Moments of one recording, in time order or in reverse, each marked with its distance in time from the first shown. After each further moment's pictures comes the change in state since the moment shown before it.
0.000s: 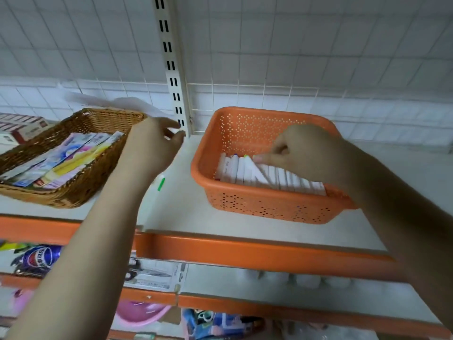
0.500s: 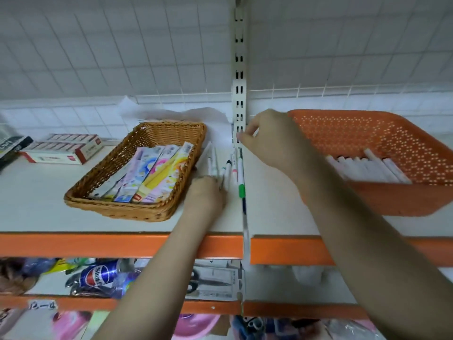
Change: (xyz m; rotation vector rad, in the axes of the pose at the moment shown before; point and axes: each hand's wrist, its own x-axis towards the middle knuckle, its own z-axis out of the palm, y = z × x) left_hand -0.002 -0.128 0.021 0.270 -0.466 -0.045; right_hand 0.082 -0.161 0.070 0.215 0.256 0.096
